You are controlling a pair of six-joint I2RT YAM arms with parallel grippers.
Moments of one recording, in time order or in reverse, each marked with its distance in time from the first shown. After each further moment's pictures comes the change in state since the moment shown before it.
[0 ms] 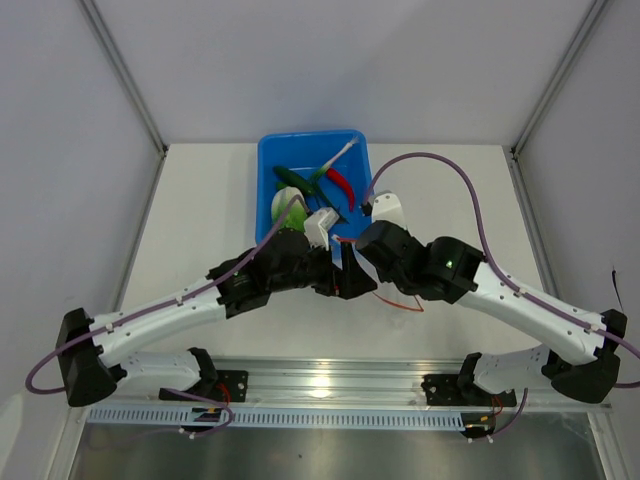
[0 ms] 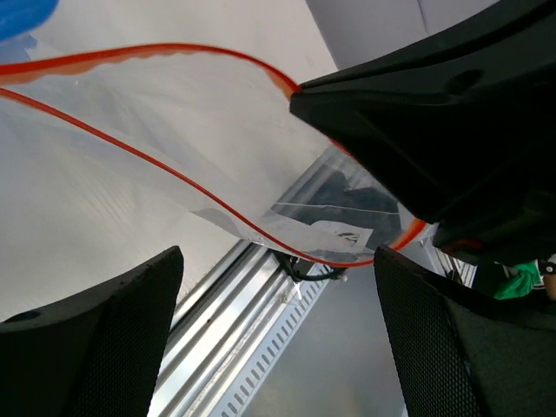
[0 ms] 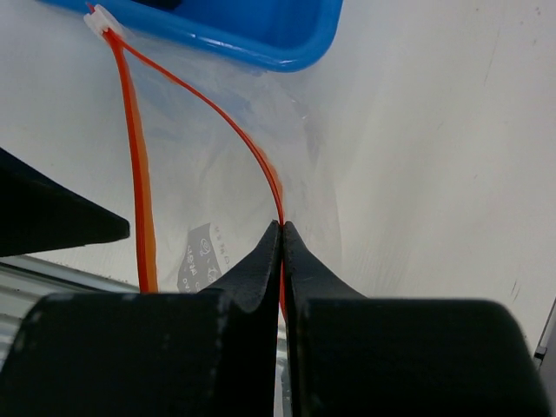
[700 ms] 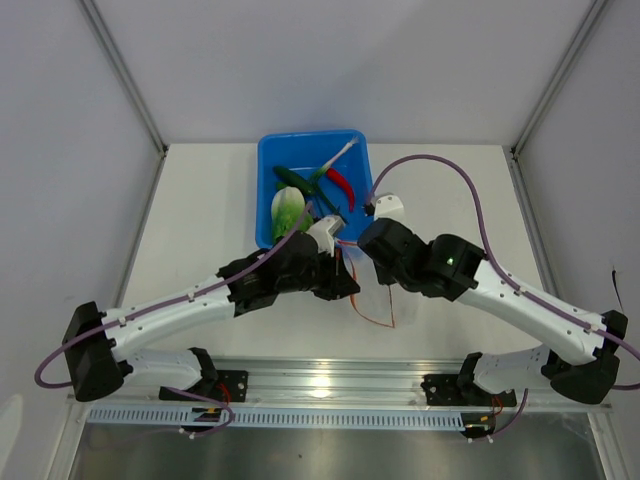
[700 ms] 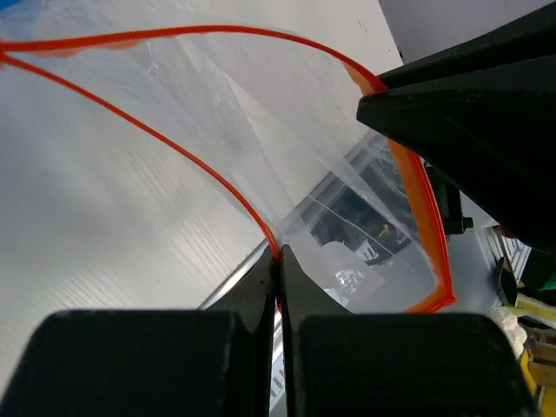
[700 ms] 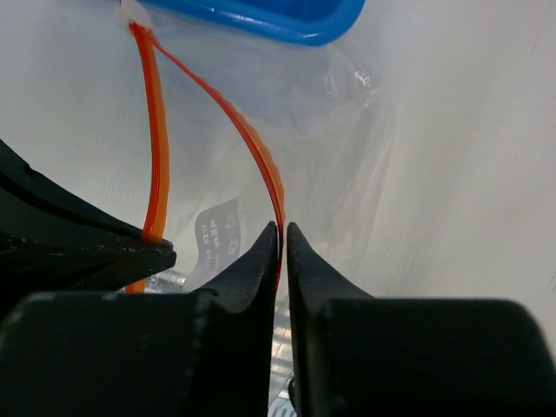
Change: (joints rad) left arm 0.007 0.073 -0.014 -0.045 0.003 0.047; right arm -0.018 0.000 0.000 -0.016 -0.078 0.051
